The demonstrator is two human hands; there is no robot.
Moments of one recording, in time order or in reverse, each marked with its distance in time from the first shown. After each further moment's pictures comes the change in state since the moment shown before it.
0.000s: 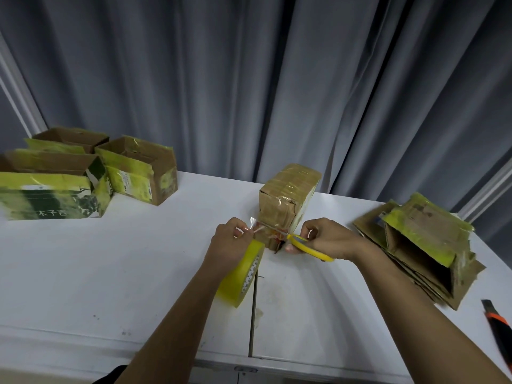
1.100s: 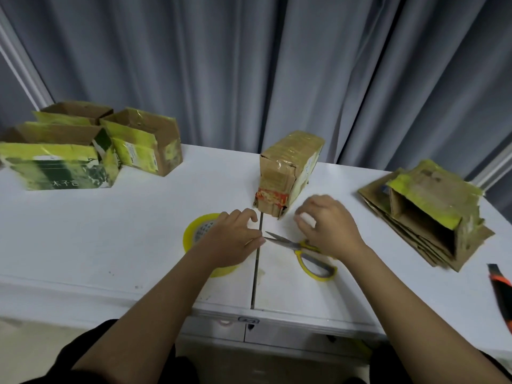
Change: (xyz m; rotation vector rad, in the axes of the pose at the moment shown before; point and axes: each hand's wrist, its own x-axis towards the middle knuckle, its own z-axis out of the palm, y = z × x) left_hand -0.031 -0.044 0.002 0.875 -0.098 0.818; right_hand -0.020 0.034 0.055 -0.399 0.515 -0.434
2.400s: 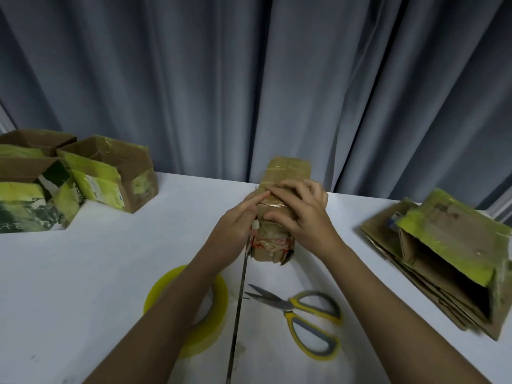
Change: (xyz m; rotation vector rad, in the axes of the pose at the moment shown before) left_hand 0.115 -0.003 -0.015 -1.285 0.230 -0.365; right_hand 0.102 0.043 0.033 0.339 0.352 -0.125
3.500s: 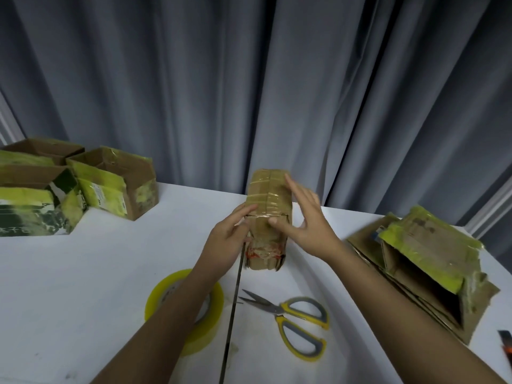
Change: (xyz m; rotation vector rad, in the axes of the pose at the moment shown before) left_hand -0.014 0.001 -0.001 0.058 0.147 0.018; right_hand 0.006 -0.007 -0.036 0.265 -0.249 0.253
